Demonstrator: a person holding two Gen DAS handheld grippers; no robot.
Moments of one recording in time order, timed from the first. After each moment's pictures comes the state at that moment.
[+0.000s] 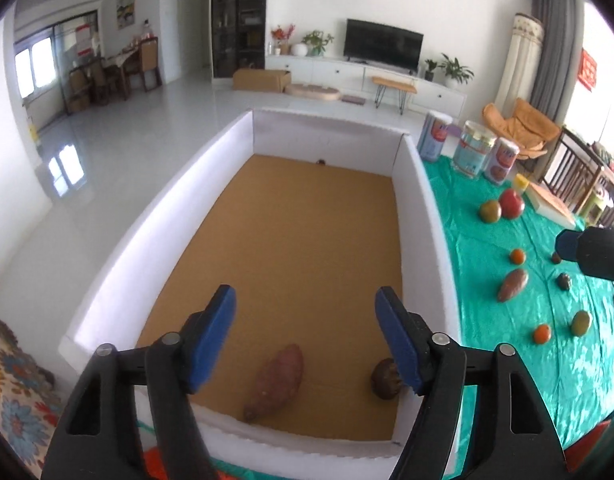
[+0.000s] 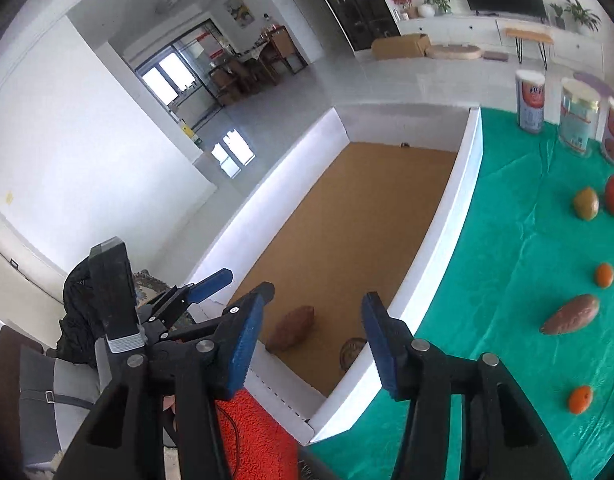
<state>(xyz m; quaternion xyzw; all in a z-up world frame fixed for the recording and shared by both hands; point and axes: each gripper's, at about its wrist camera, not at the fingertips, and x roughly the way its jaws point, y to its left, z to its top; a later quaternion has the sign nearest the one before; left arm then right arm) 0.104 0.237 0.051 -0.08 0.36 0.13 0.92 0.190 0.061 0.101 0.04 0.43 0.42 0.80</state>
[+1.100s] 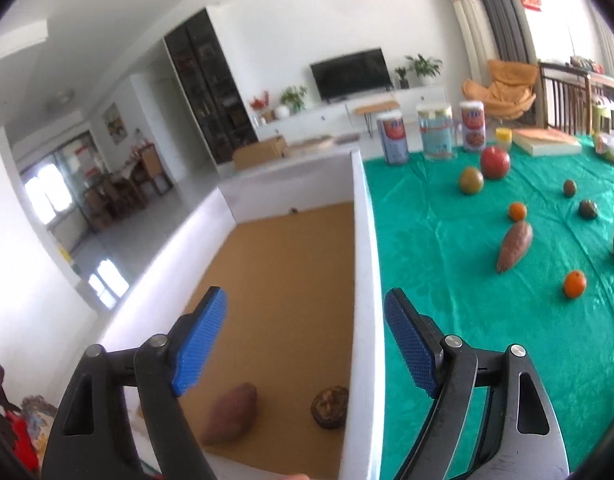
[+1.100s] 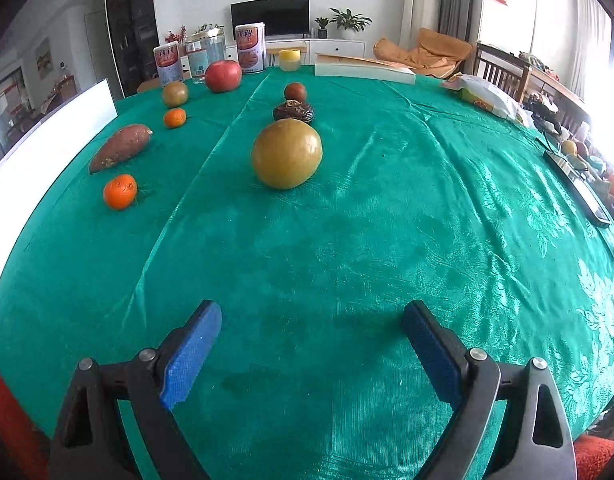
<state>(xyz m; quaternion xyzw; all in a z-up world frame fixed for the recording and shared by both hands) 0.096 0.107 0.031 0.11 0.26 0.16 0.95 0.129 -0.281 -0.101 0.00 0.42 0.02 0.91</state>
